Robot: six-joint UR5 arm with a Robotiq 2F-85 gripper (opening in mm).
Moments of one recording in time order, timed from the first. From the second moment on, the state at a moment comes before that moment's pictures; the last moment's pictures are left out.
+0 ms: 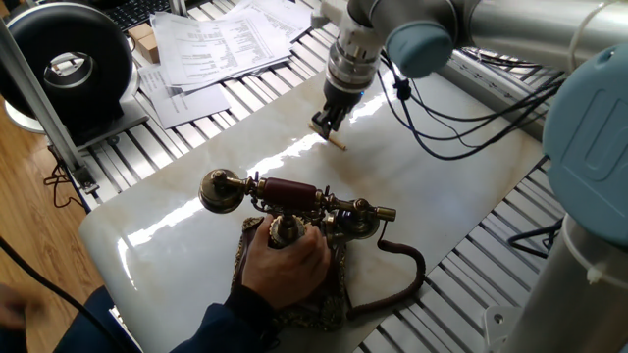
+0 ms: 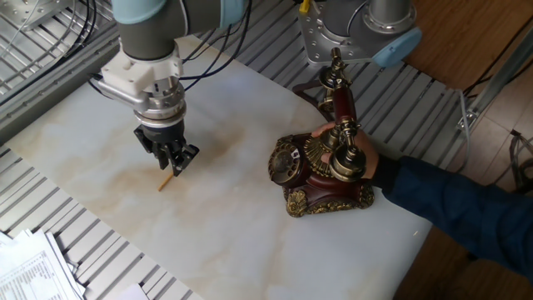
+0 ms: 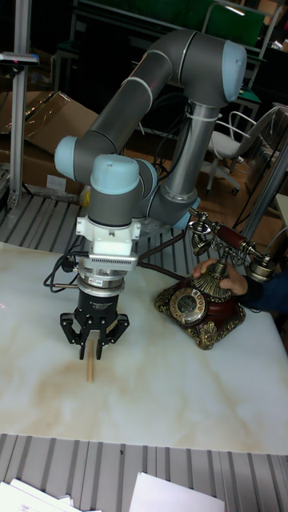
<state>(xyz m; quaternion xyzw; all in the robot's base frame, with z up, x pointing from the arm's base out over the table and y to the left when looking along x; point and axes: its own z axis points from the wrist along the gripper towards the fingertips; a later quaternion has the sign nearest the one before) 0.591 -0.054 0.005 -0.09 0.99 0.03 0.10</state>
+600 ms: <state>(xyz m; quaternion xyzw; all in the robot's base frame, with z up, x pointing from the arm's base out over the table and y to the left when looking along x) 0.583 -0.053 -0.003 -0.08 0.99 0.02 0.10</state>
